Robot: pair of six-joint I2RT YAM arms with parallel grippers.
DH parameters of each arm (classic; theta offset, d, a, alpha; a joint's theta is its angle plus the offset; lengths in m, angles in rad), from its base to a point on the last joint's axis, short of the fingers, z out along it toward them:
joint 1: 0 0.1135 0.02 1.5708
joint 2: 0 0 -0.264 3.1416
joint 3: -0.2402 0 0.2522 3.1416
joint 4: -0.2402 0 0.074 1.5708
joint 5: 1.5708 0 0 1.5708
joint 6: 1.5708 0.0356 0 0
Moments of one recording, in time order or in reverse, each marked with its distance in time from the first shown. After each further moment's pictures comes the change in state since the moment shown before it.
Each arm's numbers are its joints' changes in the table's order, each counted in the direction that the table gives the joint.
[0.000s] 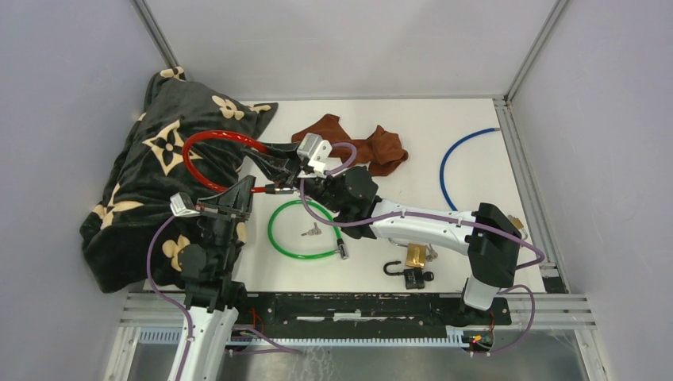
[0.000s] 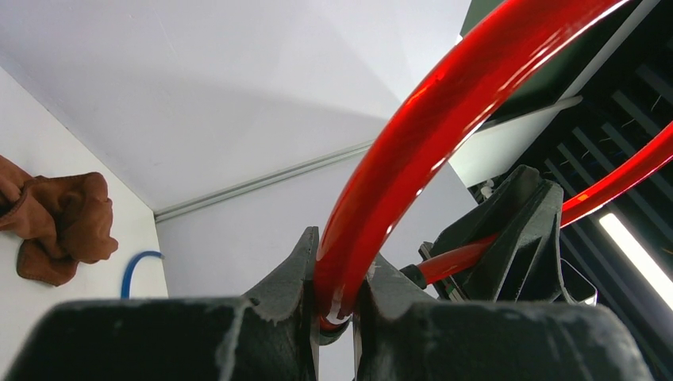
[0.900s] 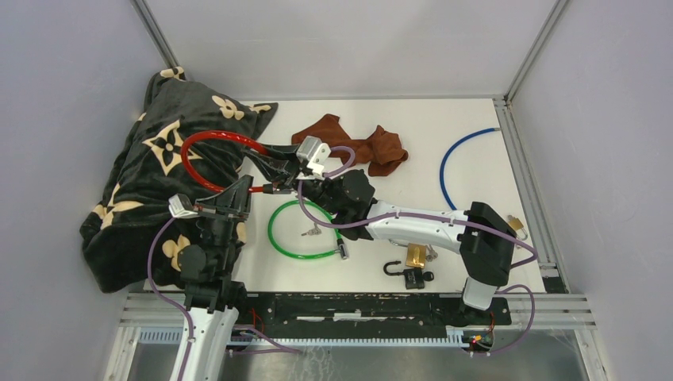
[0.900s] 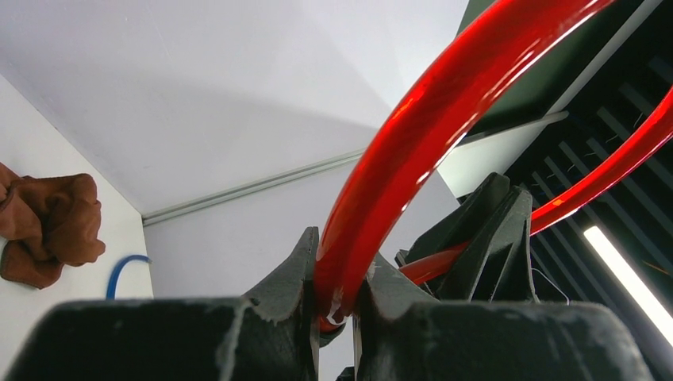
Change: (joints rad) left arm 0.017 0.013 0.000 -0.009 -0.004 -0.042; right arm 0.002 -0.031 0.016 0.063 0.029 -0.003
